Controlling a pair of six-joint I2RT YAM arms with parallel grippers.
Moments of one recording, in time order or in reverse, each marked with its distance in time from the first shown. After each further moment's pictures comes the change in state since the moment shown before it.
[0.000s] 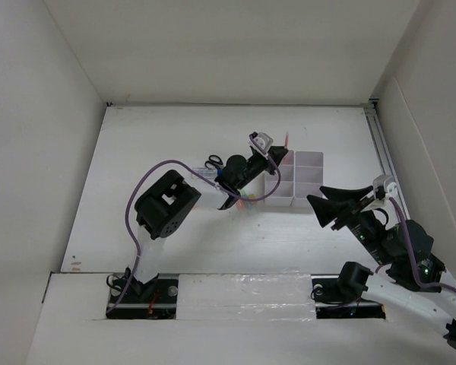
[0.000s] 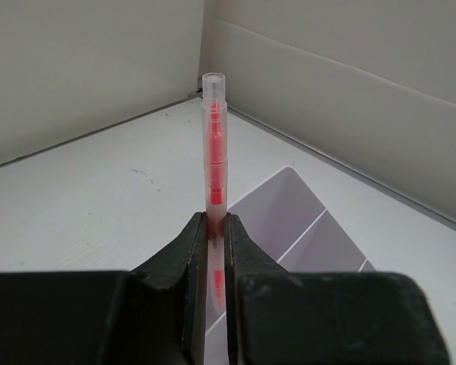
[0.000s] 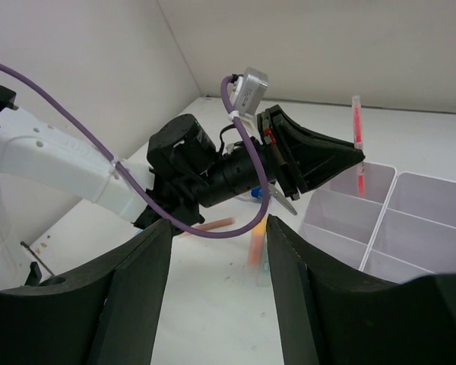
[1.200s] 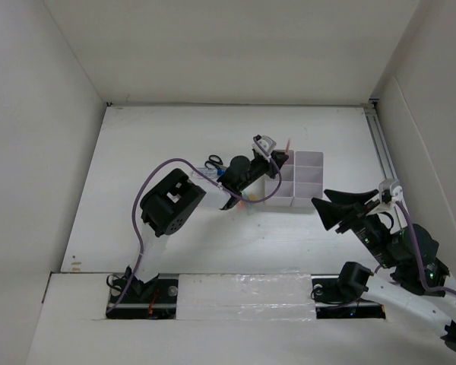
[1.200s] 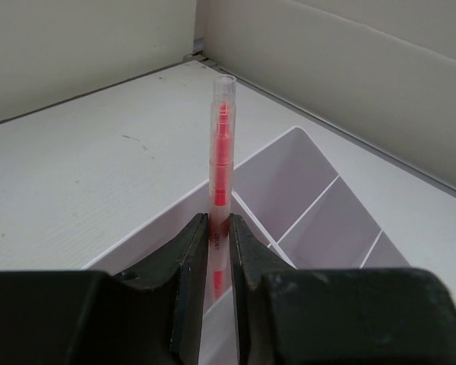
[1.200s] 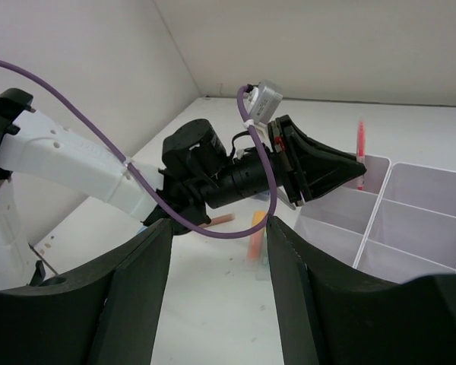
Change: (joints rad) left arm -0.001 0.055 0.021 -0.046 0.017 -0.006; right arm 0.000 -0.058 -0.008 -0.044 0.008 0.019
